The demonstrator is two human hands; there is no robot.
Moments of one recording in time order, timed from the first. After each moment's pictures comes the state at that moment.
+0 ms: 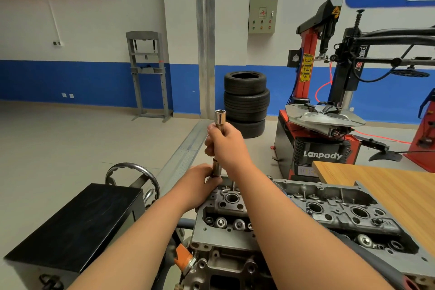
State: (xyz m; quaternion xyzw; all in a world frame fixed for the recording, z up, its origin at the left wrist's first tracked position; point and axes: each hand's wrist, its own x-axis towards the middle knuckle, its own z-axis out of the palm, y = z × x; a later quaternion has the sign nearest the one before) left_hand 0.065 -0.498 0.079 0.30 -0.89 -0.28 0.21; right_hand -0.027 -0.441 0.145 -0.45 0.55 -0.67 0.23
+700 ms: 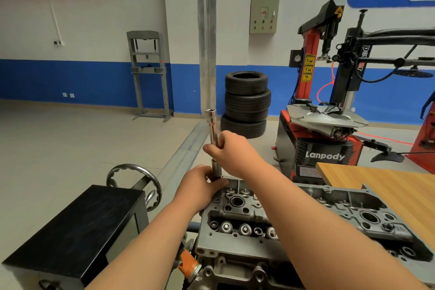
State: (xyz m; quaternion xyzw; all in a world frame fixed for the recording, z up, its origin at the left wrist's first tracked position) left_hand 0.060 -0.505 0.064 0.37 -0.82 -0.31 0.30; right_hand -0.043 -0.441 0.147 -0.56 0.75 -0.35 0.04
